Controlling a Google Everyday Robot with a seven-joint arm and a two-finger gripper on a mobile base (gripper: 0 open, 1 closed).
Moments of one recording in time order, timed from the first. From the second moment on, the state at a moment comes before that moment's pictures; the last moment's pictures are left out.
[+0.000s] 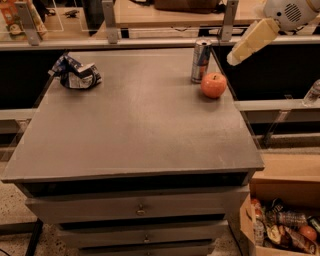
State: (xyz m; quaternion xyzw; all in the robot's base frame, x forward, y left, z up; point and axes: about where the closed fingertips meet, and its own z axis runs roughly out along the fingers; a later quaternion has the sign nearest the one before) arm 0.642 -0.204 1.009 -0.50 0.77 0.09 0.37
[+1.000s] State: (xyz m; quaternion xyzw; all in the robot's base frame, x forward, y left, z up) arm 0.710 -0.196 1.007 -0.43 0.77 0.10 0.46
